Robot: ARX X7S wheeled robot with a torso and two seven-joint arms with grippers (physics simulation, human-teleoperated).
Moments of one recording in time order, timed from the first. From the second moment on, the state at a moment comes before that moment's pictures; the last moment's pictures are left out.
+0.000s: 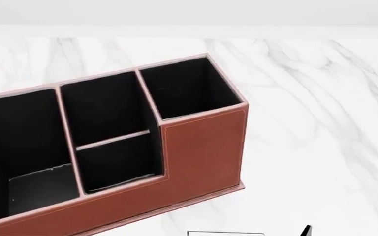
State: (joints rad) left arm 0.21 -0.26 0.15 0.23 -0.24 0.67 -0.40; right arm -0.25 0.24 -0.11 -0.27 0.09 -0.67 0.41
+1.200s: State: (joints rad) left arm 0.20 -0.27 0.16 0.22 -0.24 0.68 -0.42; right arm -0.24 0.26 -0.14 -0.26 0.09 -0.69 0.43
